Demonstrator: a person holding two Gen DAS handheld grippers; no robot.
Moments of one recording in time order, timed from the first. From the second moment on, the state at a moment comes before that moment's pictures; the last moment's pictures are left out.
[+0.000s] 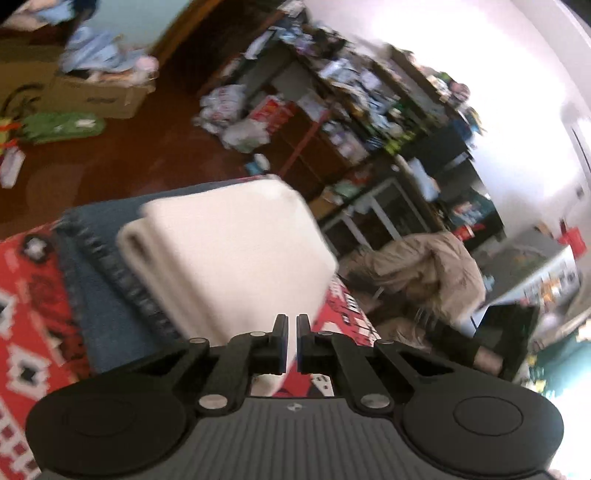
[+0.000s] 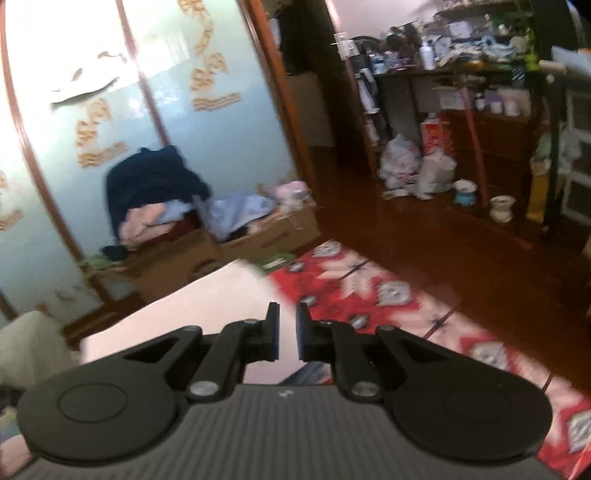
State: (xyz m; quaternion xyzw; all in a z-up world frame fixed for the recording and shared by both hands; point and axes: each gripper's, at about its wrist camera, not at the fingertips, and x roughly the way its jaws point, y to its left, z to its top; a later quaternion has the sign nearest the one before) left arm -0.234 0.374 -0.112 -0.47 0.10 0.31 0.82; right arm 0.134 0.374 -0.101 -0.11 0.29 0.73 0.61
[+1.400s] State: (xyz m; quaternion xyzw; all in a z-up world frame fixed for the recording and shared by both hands) left arm -0.194 0.386 -0.107 -0.42 0.22 0.28 0.83; right arm 0.144 0.394 -0.170 -0.04 0.34 0.66 0.67
